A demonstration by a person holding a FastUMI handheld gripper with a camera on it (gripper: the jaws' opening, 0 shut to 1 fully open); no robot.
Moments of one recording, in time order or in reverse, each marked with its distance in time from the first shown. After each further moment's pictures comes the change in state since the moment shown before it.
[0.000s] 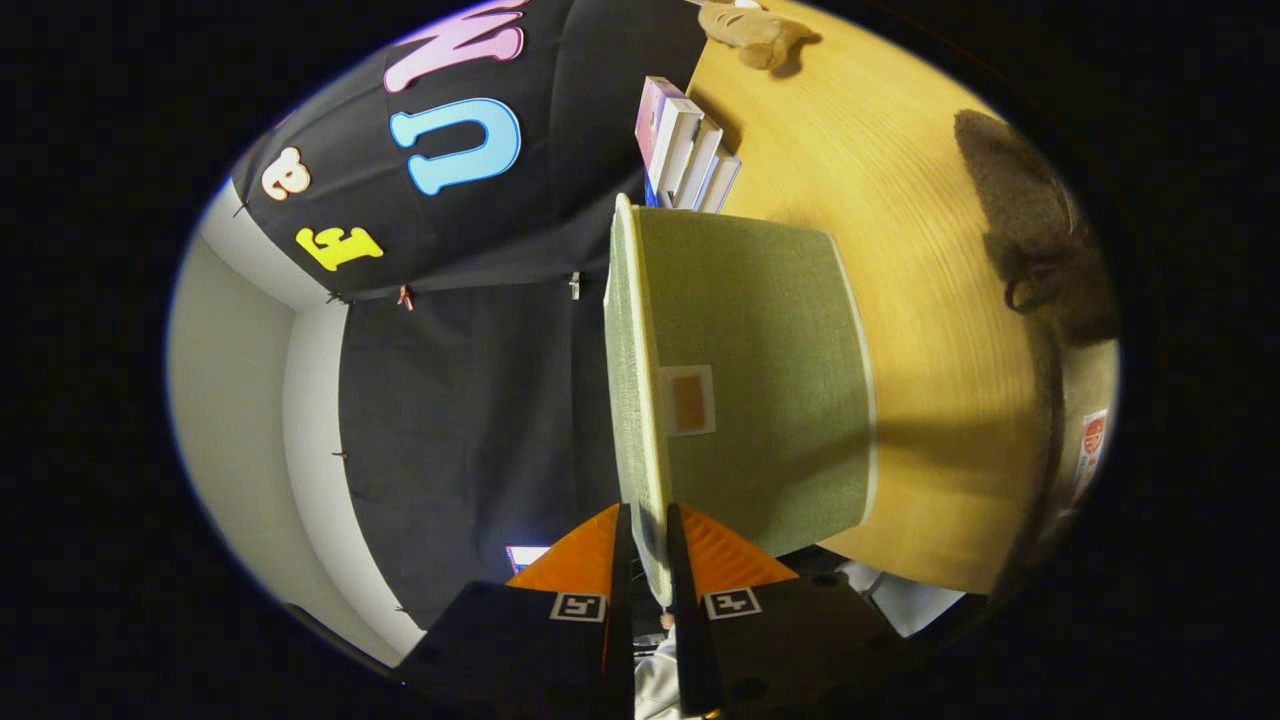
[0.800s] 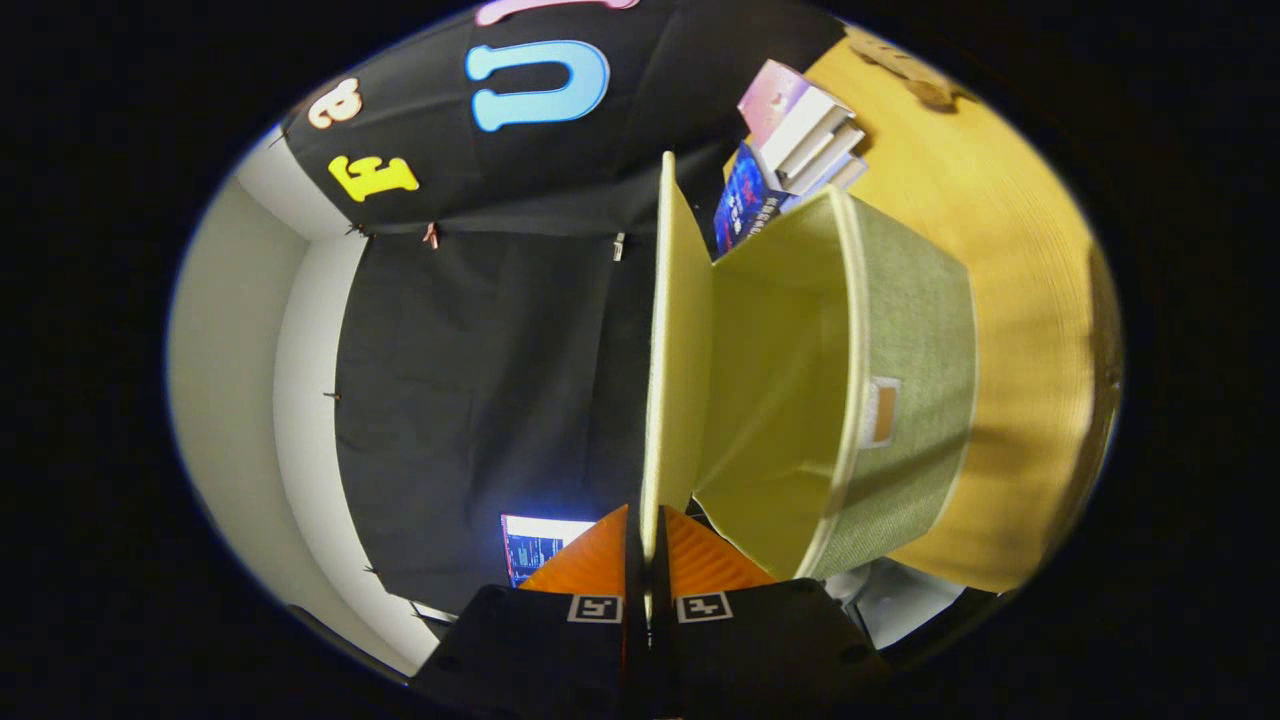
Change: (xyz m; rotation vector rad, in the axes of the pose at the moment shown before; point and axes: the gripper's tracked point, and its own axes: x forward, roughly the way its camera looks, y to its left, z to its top) arm 0.050 0.092 -0.015 -0.222 0.083 -0.037
